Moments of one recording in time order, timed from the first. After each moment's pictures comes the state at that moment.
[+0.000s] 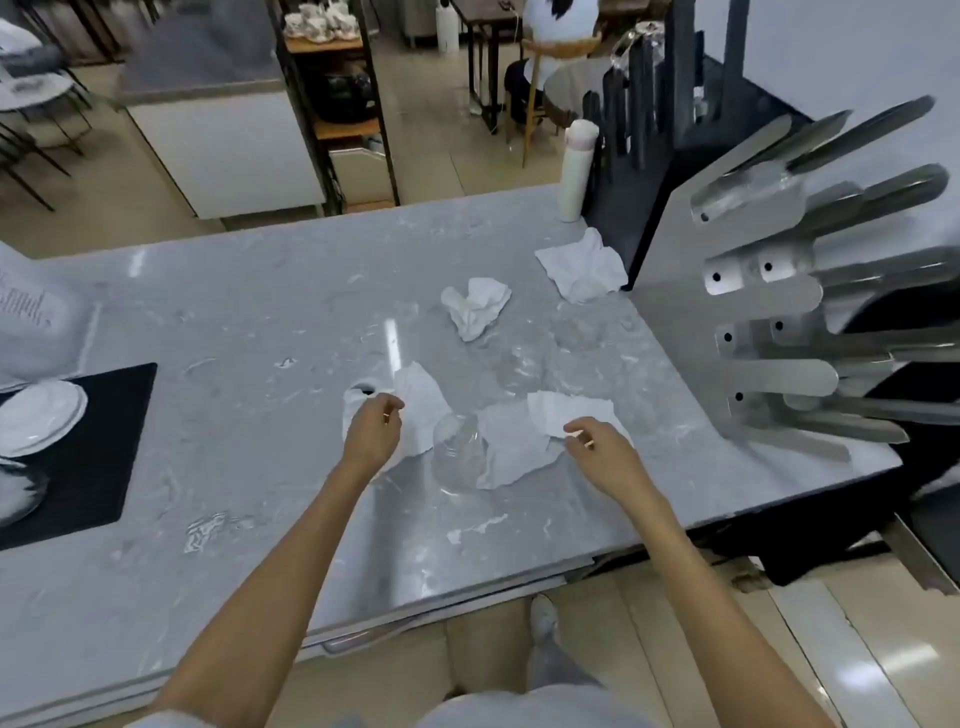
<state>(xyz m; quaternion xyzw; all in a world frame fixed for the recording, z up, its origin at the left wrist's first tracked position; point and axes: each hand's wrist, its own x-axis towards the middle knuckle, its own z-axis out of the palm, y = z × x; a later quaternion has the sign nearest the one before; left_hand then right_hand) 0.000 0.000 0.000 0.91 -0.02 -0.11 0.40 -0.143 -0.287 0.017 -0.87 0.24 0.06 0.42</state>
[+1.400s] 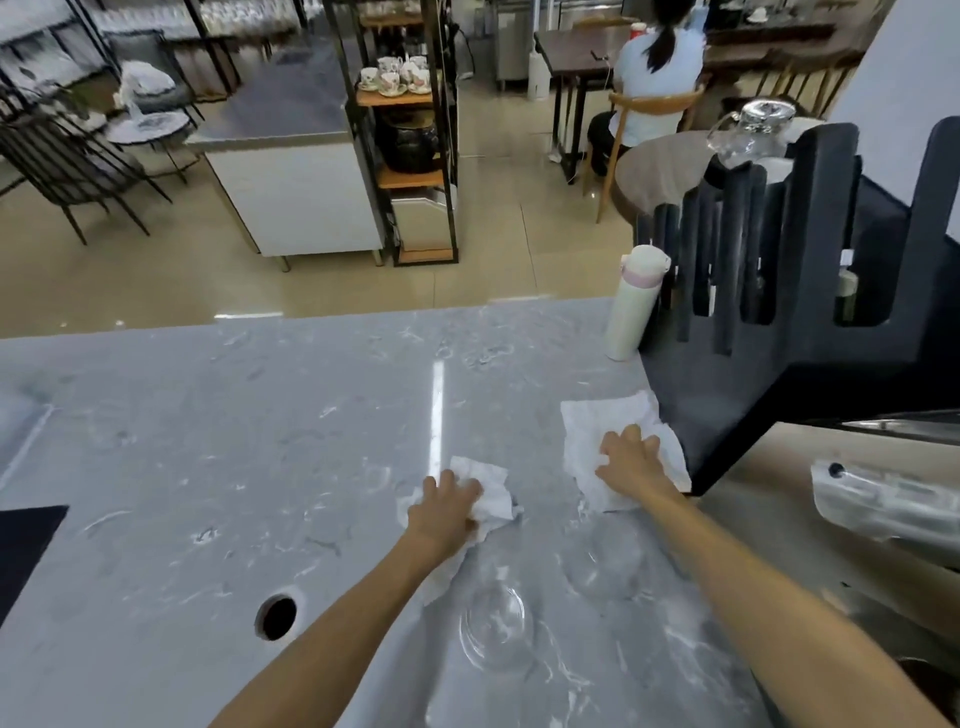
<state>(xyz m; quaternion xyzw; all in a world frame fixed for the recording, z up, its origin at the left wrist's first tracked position) 0.233 -0.210 -0.064 0.97 -0.11 -0.22 0.05 0.254 -0.495 -0.044 -0.96 0.15 0.20 0.11</state>
